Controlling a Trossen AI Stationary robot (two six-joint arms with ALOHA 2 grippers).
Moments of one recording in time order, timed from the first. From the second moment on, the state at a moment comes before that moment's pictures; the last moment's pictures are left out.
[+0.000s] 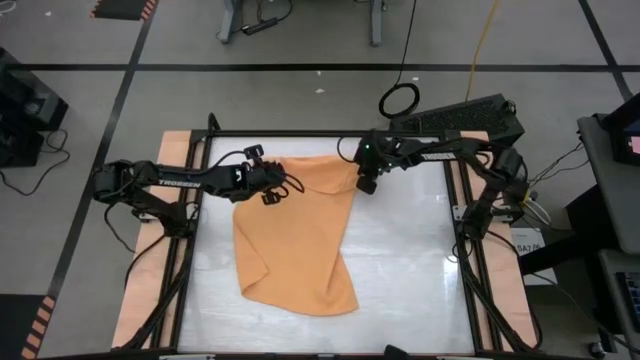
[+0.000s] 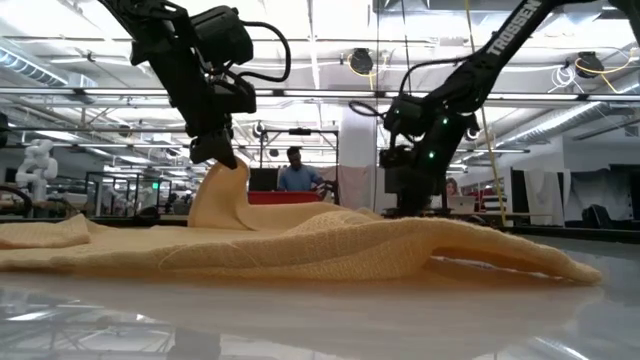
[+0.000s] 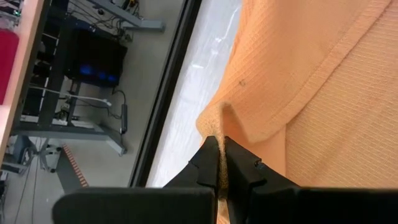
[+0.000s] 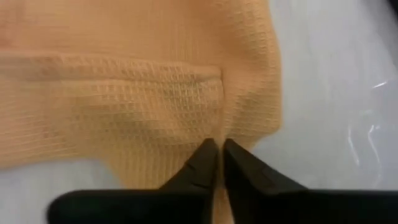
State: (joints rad) left arm 0.21 1.39 0.79 -0.35 -0.65 0.25; right arm -0.57 1.75 0.95 -0.26 -0.06 -0.17
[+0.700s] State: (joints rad) left arm 0.21 1.39 0.79 -0.35 -0.64 0.24; right arm -0.35 1.62 0.91 -0.50 -0.04 -0.17
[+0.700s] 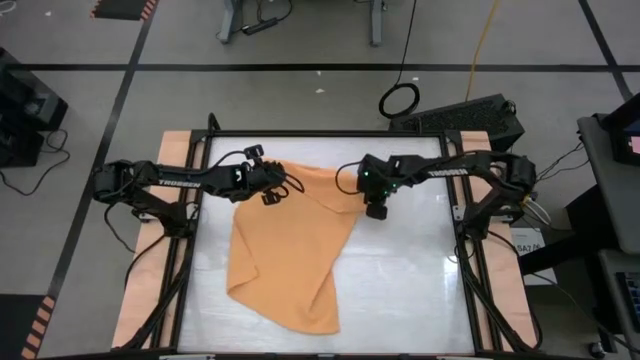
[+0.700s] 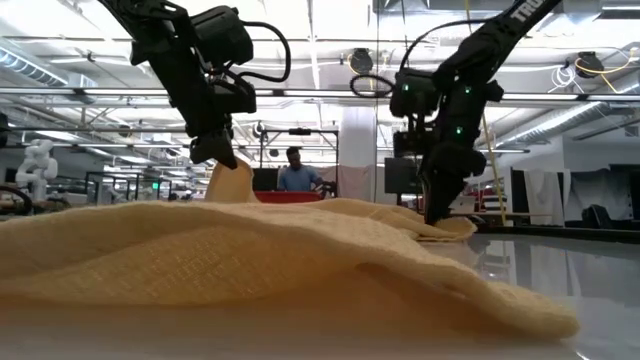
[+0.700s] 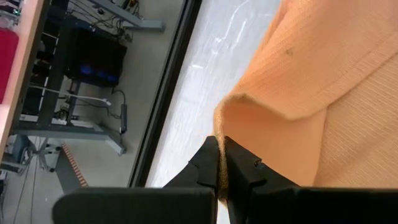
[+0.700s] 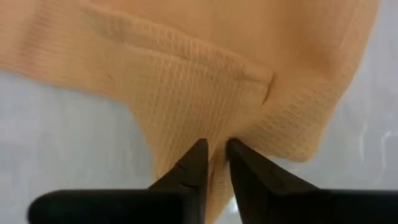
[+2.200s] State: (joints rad) left arm 0.21 1.39 0.79 -0.35 -0.63 0.24; right arm -0.48 1.75 0.92 -0.31 -0.18 -0.44
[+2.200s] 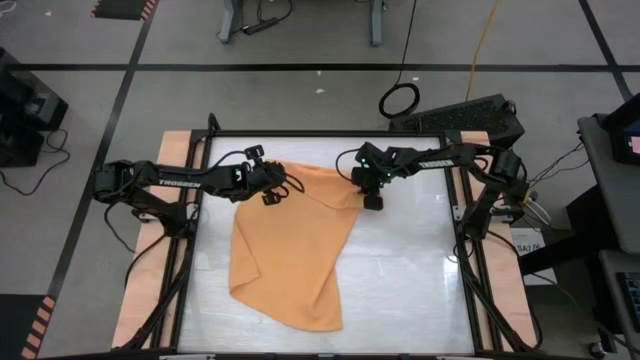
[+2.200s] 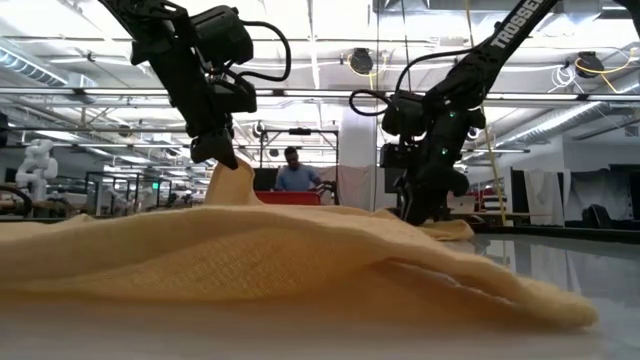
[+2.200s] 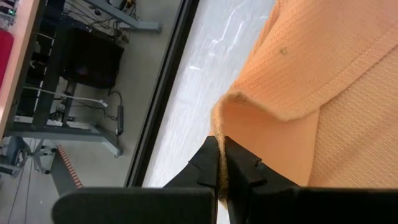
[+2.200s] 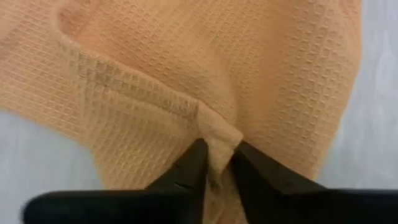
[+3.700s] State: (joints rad) left arm 0.22 1.39 0.79 -0.30 -0.62 0.24; right arm -0.42 1.64 0.92 -0.35 -0.15 -0.38
